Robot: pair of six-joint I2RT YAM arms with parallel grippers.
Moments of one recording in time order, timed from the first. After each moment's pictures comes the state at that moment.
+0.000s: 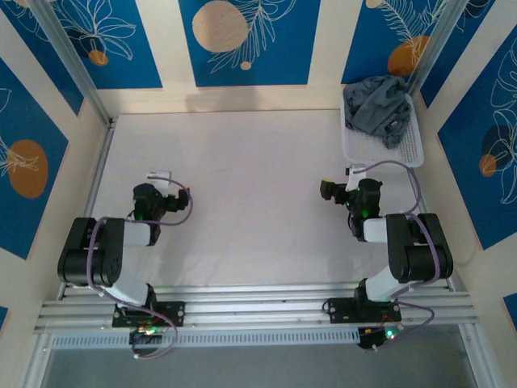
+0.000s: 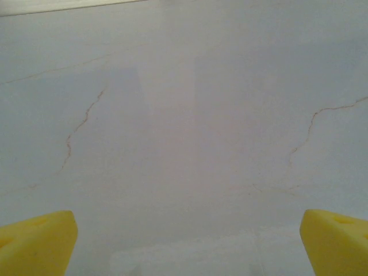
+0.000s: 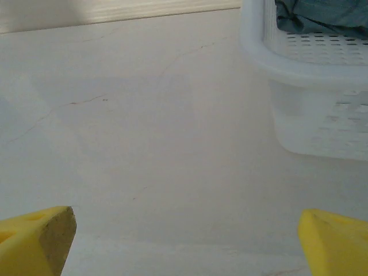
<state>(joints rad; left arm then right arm) -0.03 1.55 0.40 0.72 0.08 0.08 0.00 1.53 0.40 0.74 -0.16 0.08</state>
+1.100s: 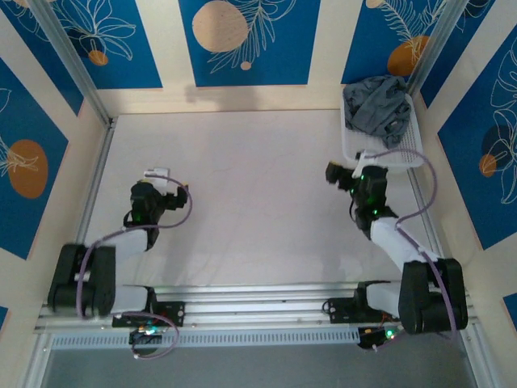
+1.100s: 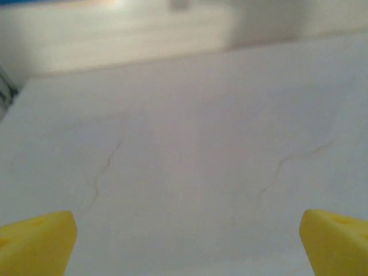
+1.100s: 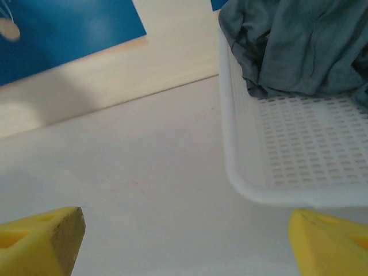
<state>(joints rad) -0.13 1.15 0.43 0.43 -0.03 0.06 0.03 1.22 0.80 0.05 -0.03 0.36</state>
